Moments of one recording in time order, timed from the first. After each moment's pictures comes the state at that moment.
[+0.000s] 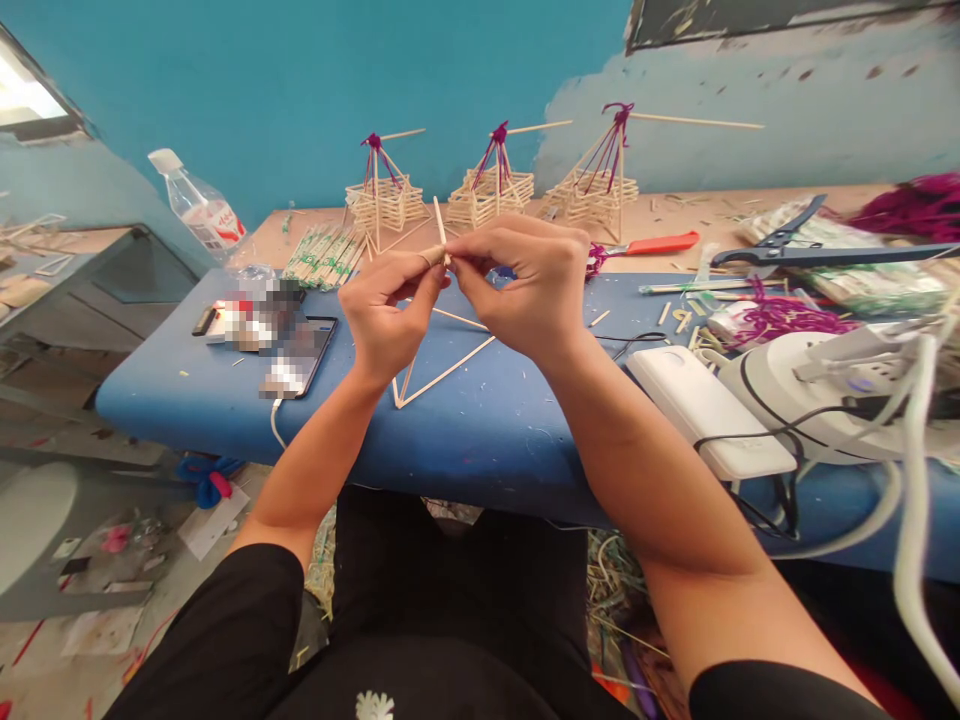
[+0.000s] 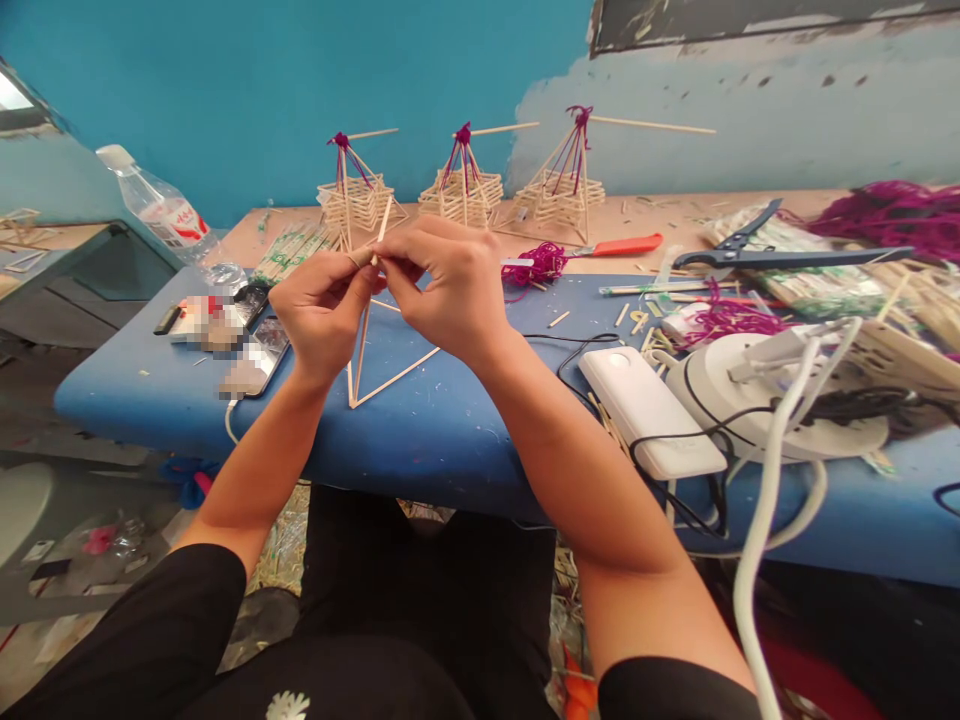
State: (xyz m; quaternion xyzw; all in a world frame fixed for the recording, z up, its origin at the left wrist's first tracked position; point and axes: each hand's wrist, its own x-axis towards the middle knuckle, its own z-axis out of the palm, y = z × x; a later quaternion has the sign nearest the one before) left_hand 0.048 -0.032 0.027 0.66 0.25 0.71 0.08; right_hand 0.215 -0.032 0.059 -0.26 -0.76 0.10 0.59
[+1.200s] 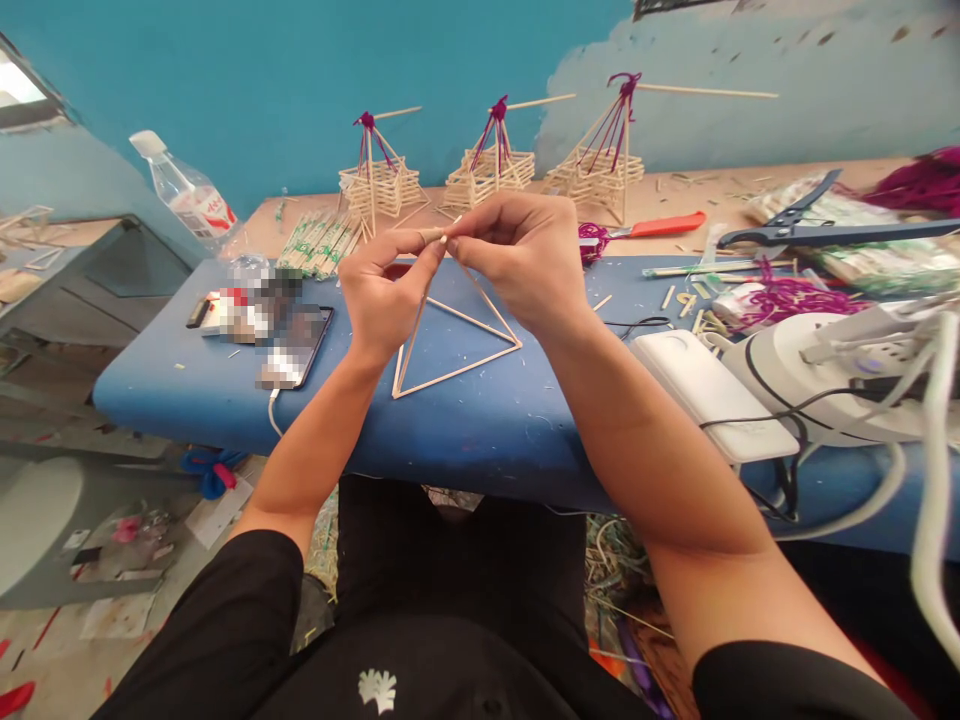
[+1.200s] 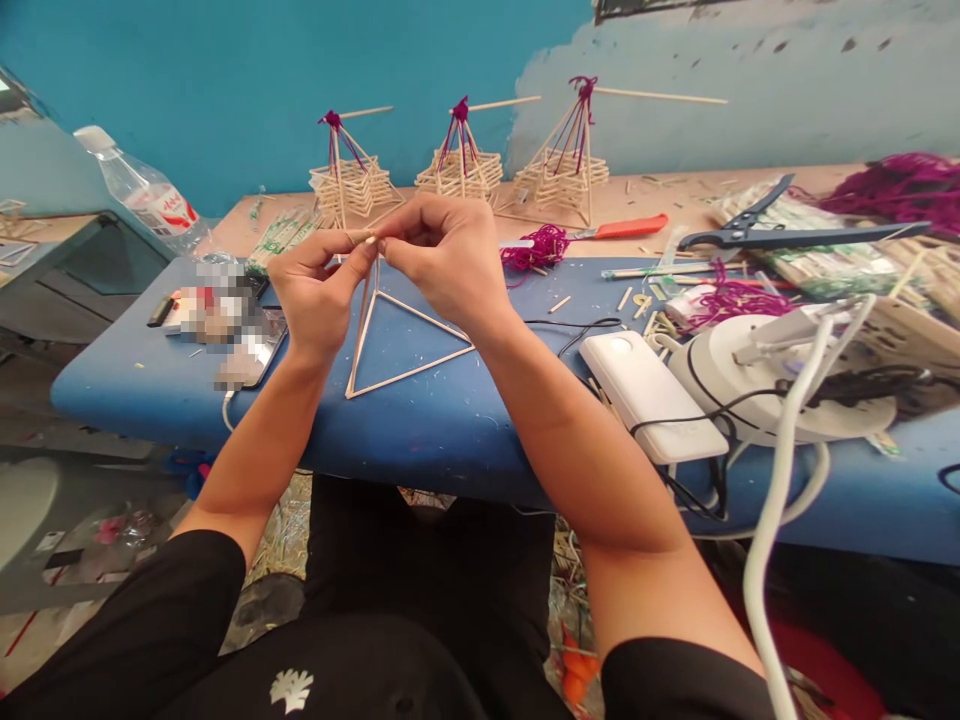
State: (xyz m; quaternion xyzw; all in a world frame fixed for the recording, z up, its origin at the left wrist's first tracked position) left_hand 0.045 -0.016 0.020 0.64 0.30 0.69 0.16; right_hand 0.212 -0.006 0.049 -0.28 -0.67 0.30 0.61
